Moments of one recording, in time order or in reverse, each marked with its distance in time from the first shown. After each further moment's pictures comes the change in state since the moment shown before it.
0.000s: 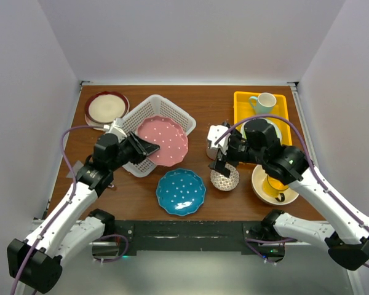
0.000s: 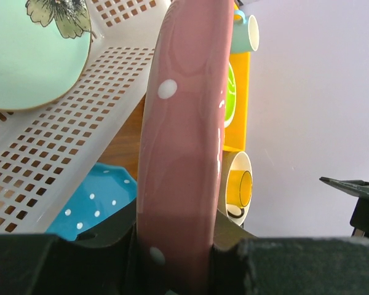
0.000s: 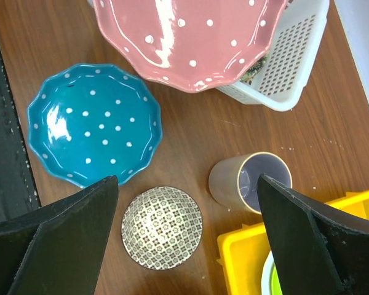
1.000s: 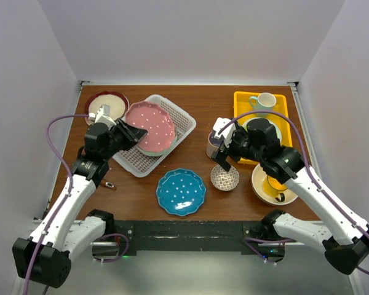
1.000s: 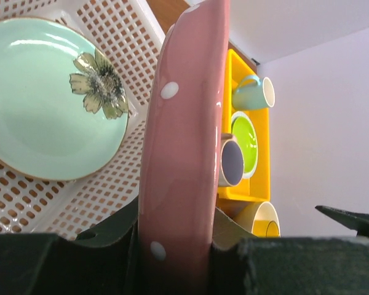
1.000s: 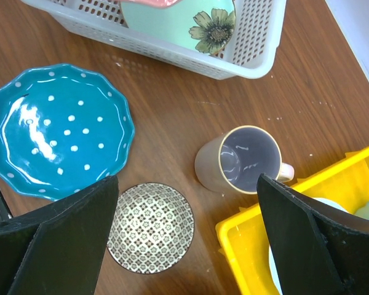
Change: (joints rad) left arm 0.134 0.061 0.108 -0.005 -0.066 0.154; right arm -0.097 -0.013 -0.113 0.126 0.055 0.085
